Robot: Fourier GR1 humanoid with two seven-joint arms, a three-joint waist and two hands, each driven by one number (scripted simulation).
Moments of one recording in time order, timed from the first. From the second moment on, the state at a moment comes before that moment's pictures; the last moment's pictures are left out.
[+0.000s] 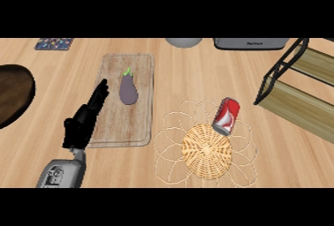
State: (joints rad) left arm -0.17 0.07 -0.01 -1.44 -0.16 -0.03 0.02; right arm -0.69 -0.50 -0.52 -1.70 1.14 -0.25 0.89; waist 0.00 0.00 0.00
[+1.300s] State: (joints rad) left arm -0.11 0.08 0.03 -1.48 -0.15 0.00 0.04; right arm -0.54 -0.64 -1.19 -2.29 0.70 0.33 1.04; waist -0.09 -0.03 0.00
